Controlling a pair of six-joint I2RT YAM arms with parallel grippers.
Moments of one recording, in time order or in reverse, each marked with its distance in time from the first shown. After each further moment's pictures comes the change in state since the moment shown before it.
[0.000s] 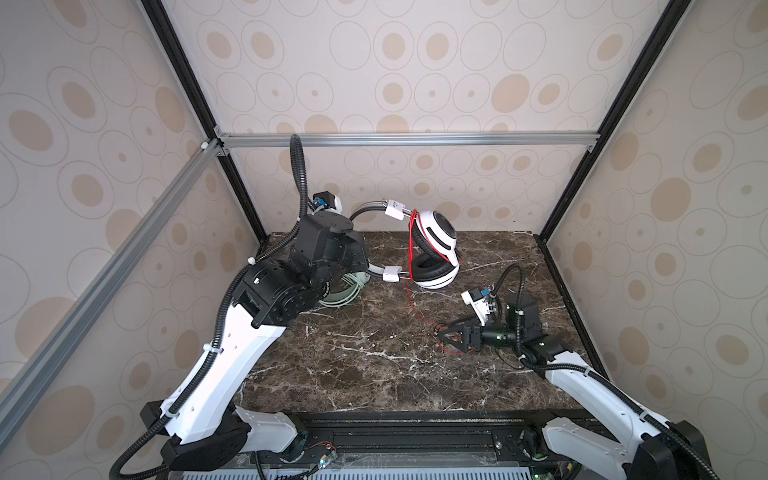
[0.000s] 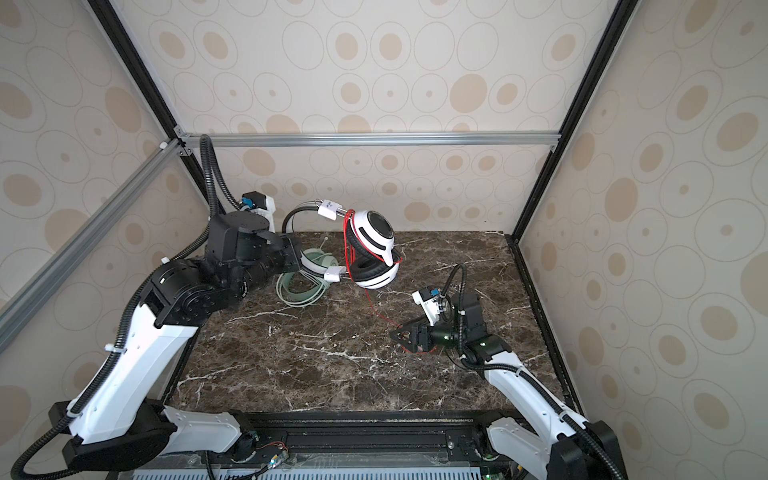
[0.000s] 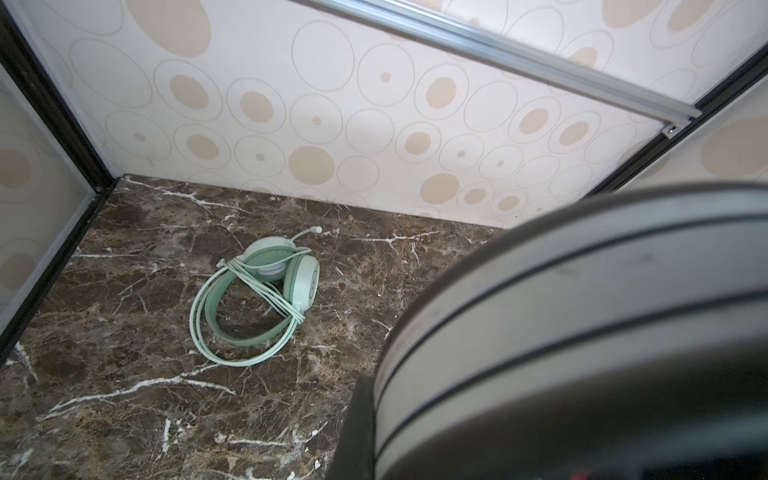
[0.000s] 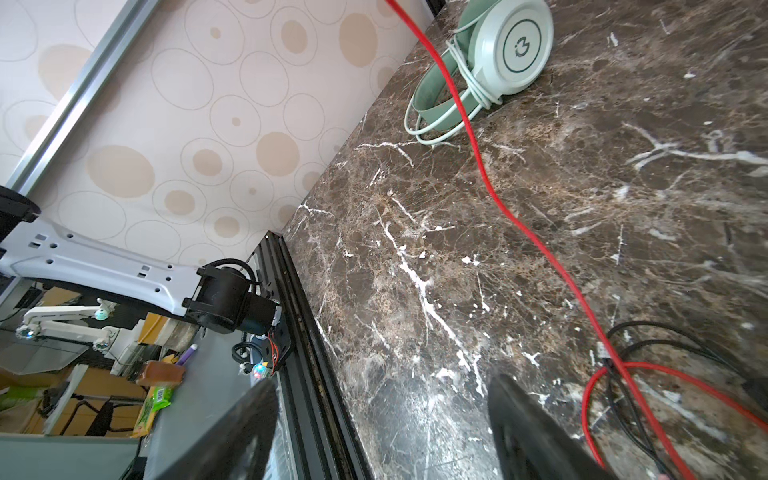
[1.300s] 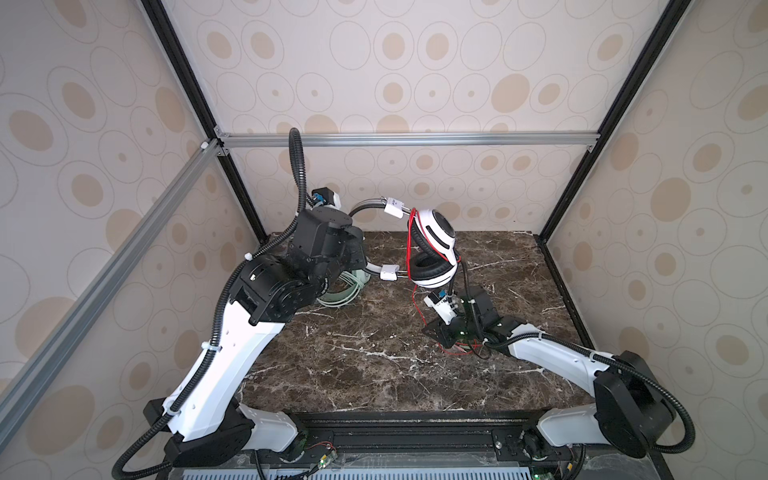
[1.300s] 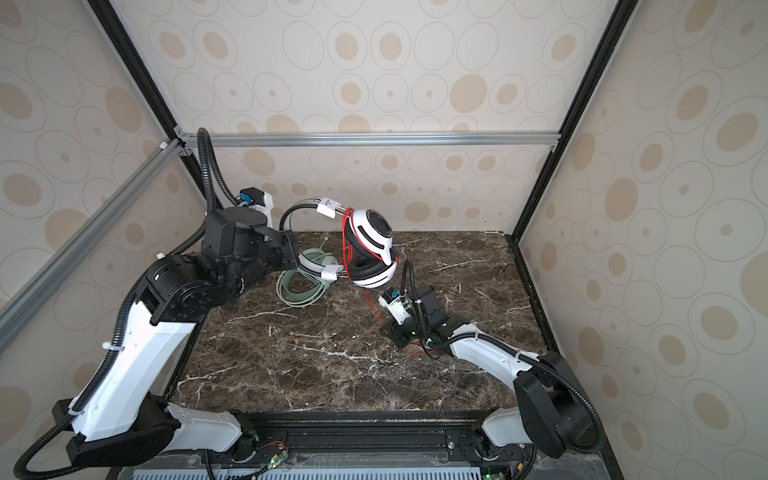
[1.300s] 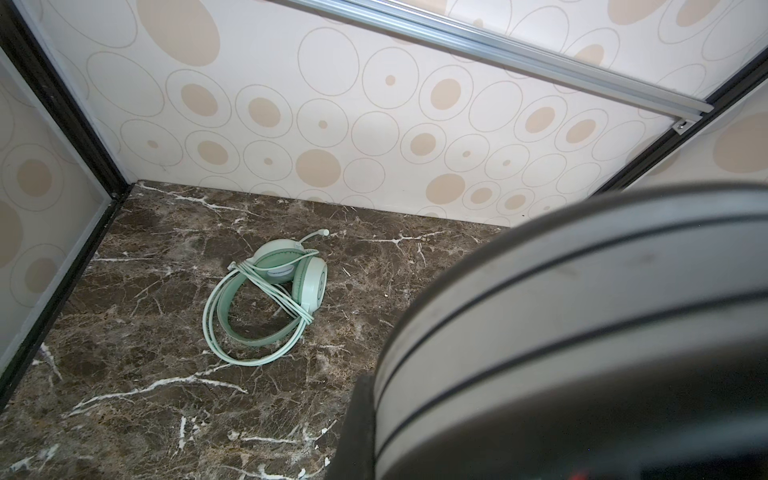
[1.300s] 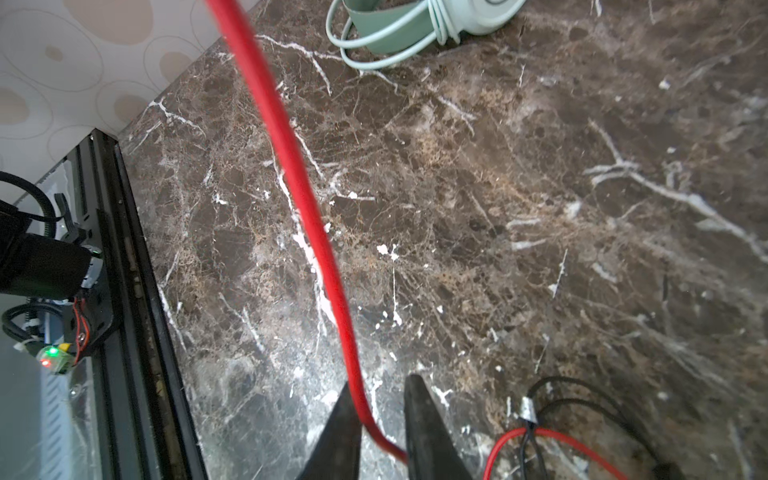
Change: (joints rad) left arm 0.002 0.024 0.062 -0.058 -0.005 0.013; right arm 0.241 0.353 0.181 -0.056 0.373 -0.303
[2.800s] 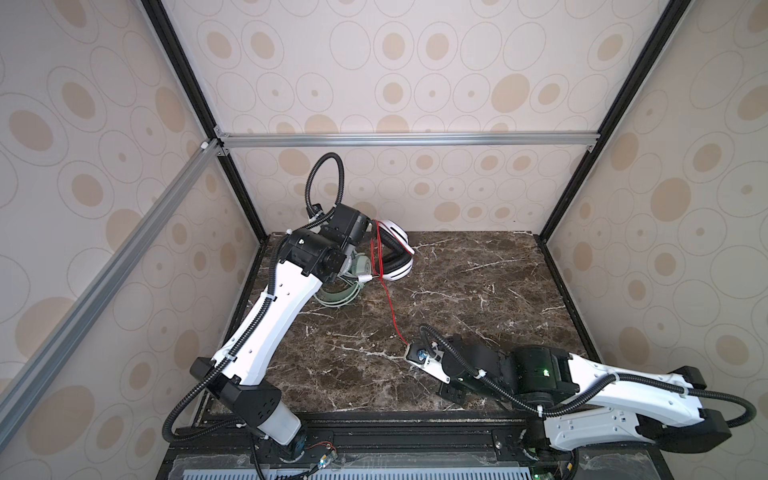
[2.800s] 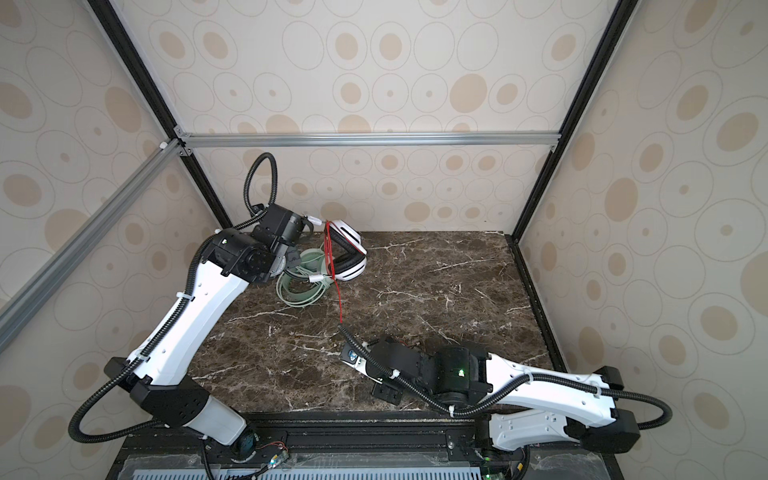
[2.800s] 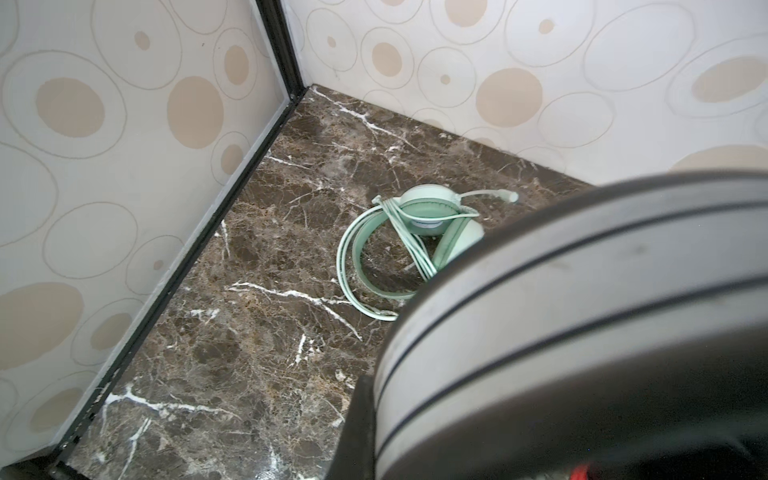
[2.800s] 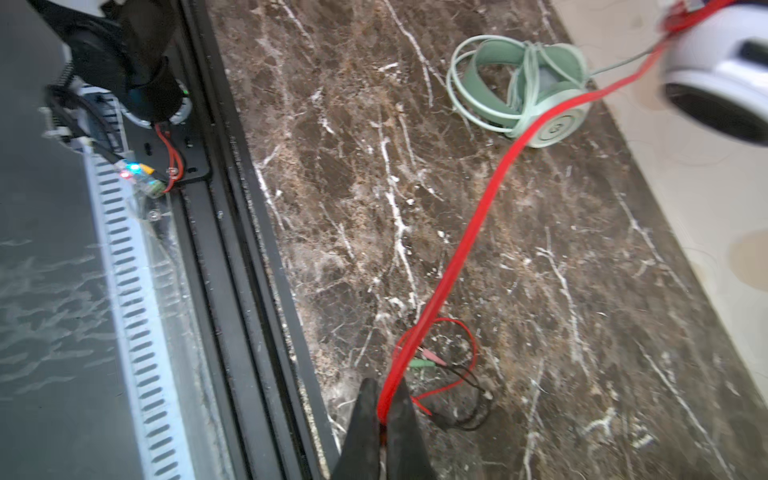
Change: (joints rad) left arm 0.185 0.212 -0.075 -0.225 -0.185 -0.221; right arm 0.807 -0.264 0.462 -0.792 0.822 -0.010
